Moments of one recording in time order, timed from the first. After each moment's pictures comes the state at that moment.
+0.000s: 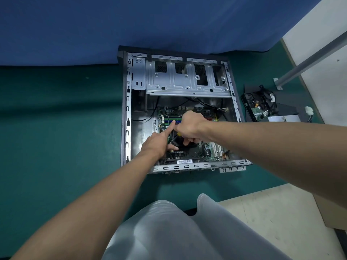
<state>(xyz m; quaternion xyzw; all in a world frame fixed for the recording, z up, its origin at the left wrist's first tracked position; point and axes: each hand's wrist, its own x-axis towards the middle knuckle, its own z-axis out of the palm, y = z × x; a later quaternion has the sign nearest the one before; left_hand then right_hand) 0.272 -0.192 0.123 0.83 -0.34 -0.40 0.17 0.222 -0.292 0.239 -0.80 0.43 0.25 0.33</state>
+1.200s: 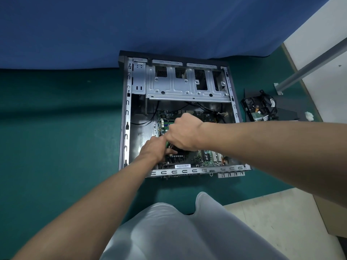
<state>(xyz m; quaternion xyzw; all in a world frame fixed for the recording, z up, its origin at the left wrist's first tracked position) 0.271 -0.191 0.125 0.84 -0.31 -0.40 0.19 0.224 -0.286 0.255 -0.92 -0.17 0.28 -0.19</state>
